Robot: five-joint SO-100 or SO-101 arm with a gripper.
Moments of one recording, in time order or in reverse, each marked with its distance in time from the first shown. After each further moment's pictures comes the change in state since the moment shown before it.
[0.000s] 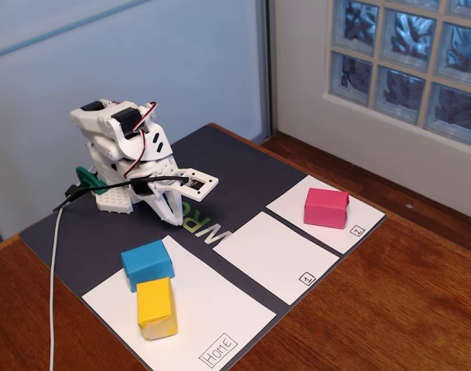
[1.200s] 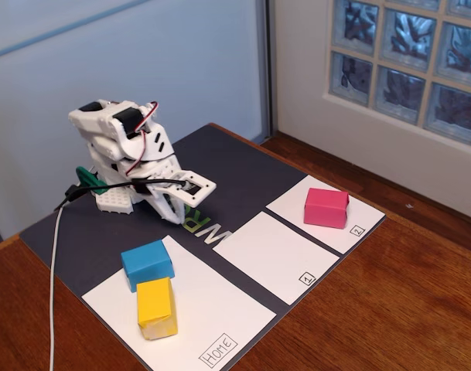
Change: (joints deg) arm -5.1 0.0 0.0 -3.6 13.8
